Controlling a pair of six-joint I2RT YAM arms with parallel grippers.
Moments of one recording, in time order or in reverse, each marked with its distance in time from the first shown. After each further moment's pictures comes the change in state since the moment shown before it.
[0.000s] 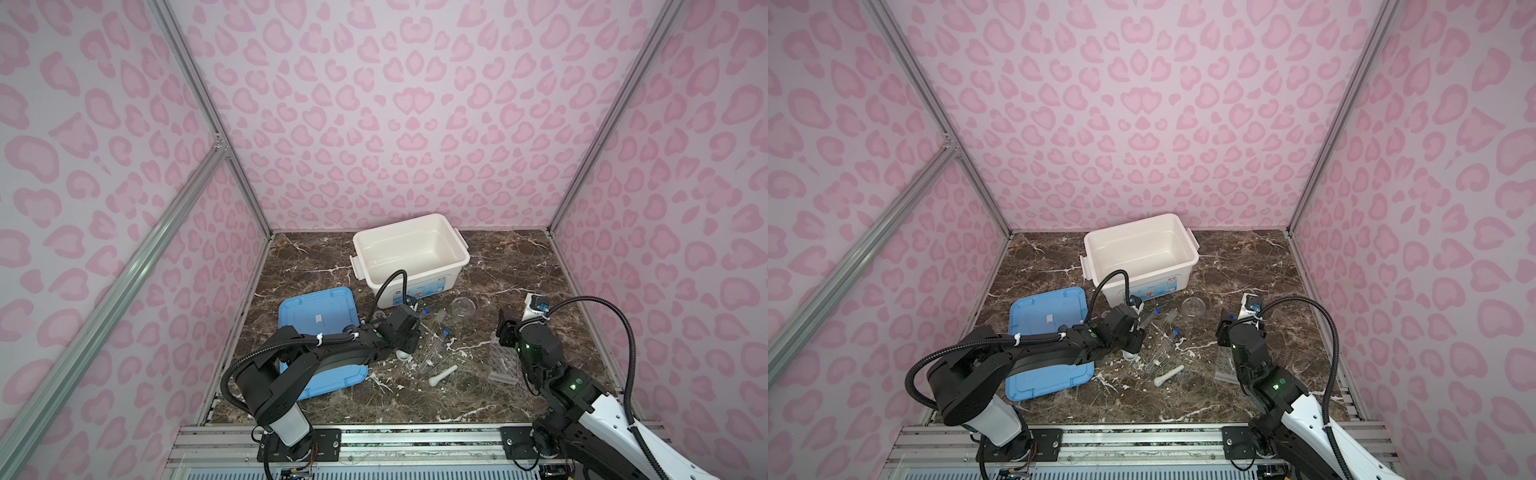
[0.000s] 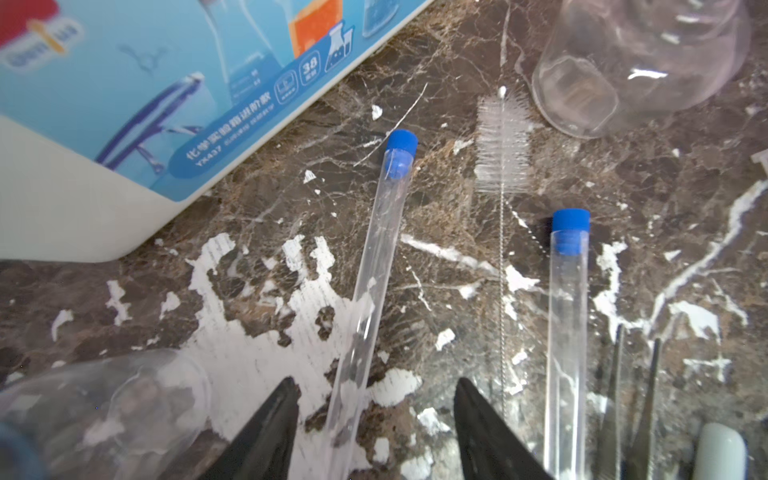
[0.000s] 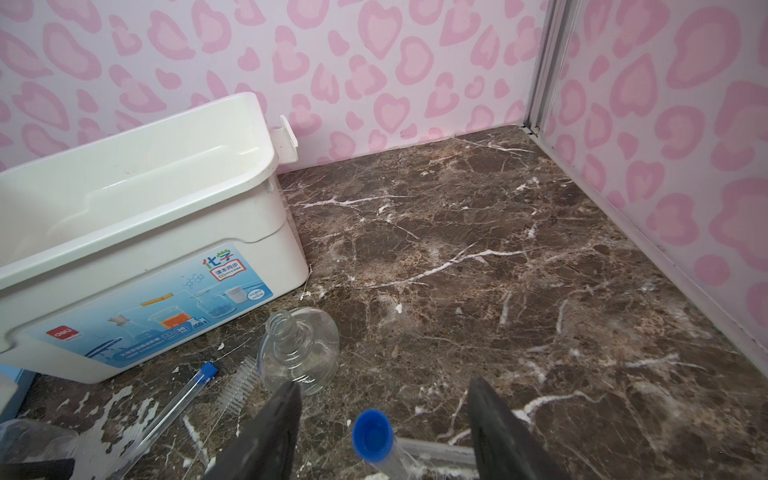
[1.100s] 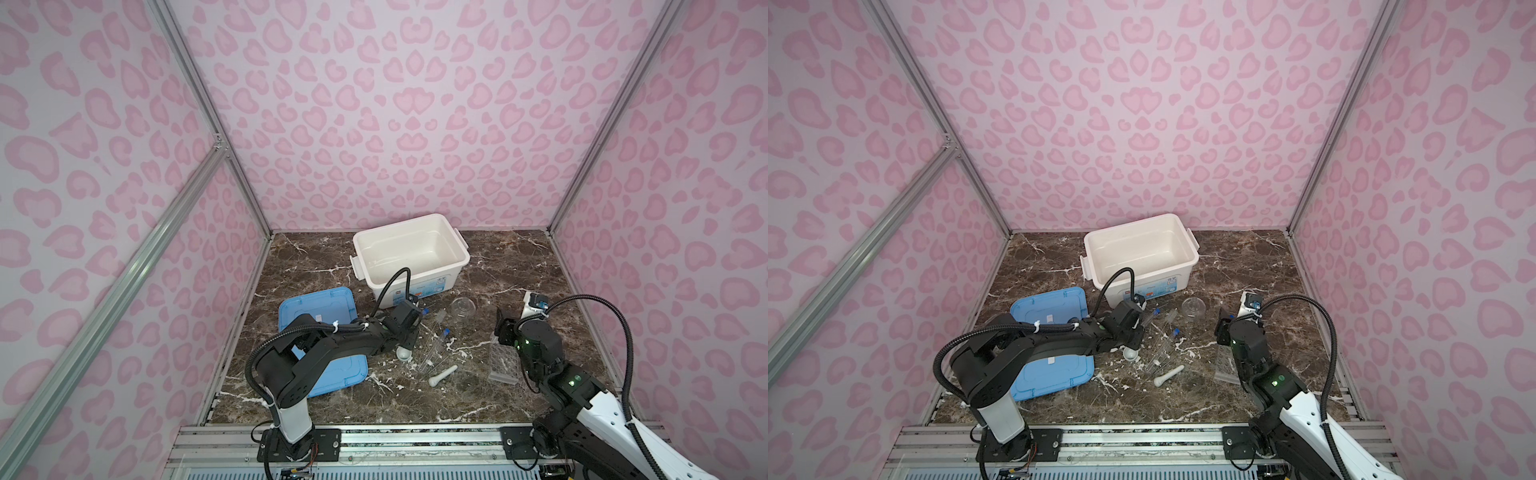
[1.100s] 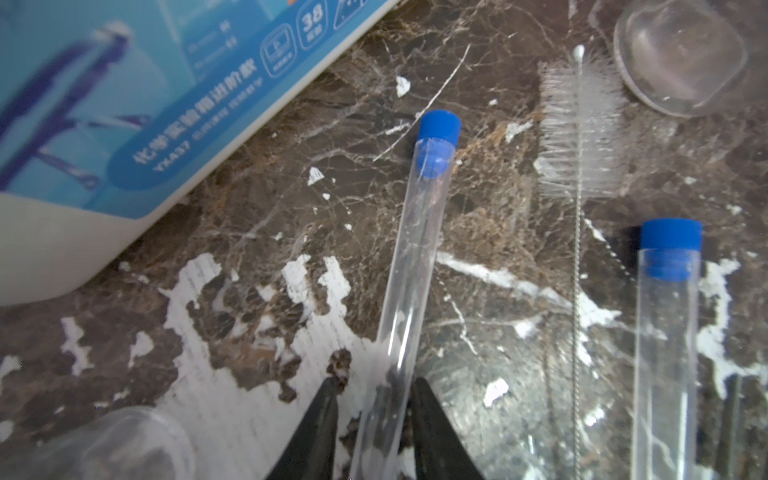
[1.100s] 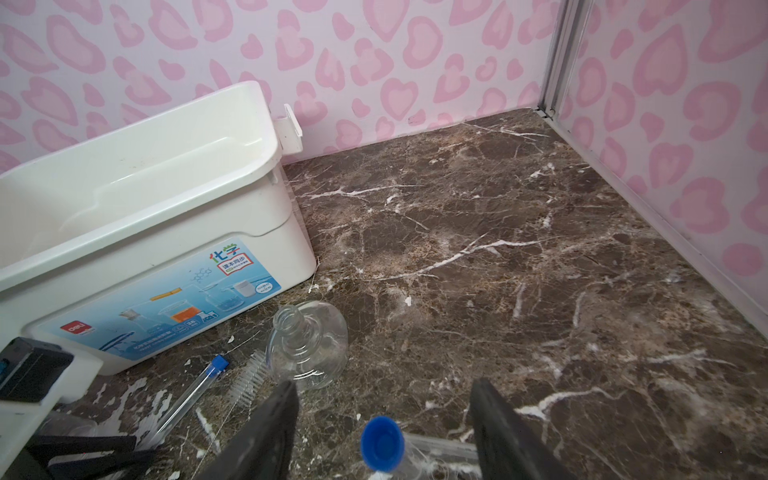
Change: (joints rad) left arm 0.037 0.126 0.073 -0.008 0.027 0.042; right arm -0.038 0.029 0.009 0.002 -0.071 0.016
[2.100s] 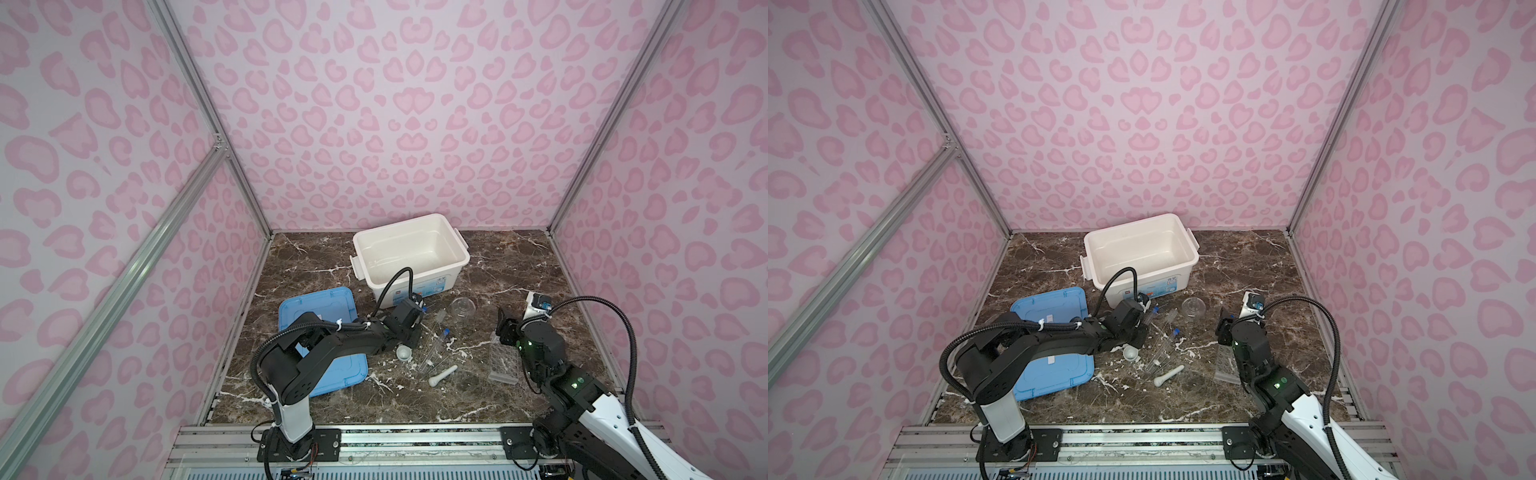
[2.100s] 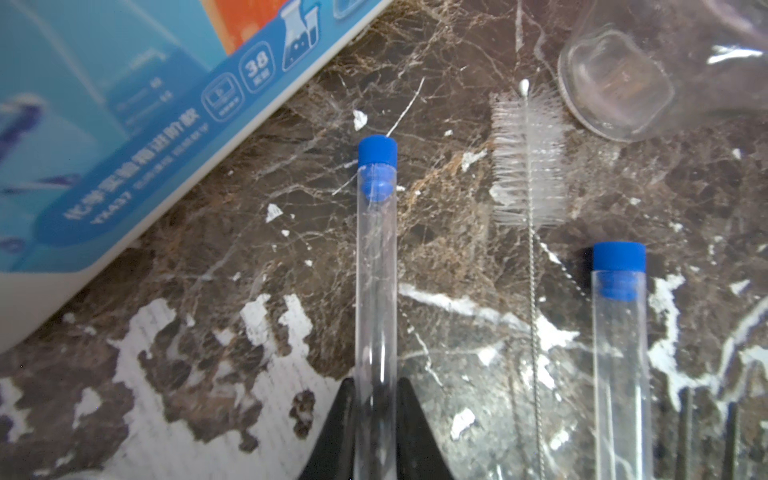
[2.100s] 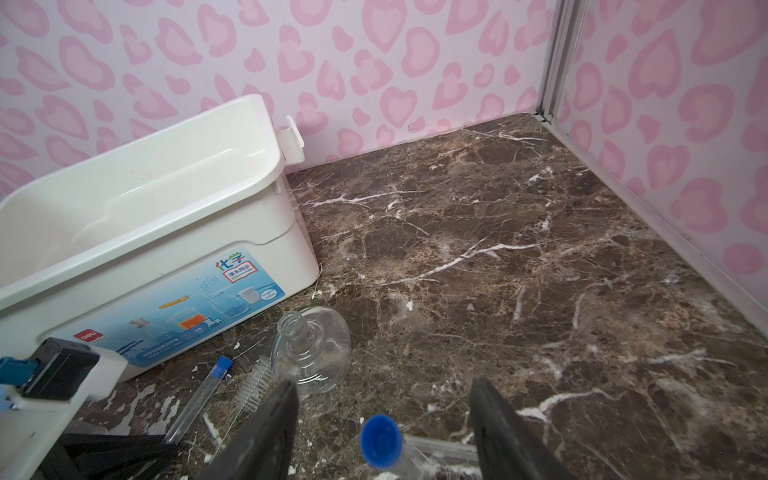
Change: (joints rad) left arm 0.001 0.024 0.003 0.068 0.055 0.024; right arm -0.003 -0.031 0.000 -0.013 0.002 0.010
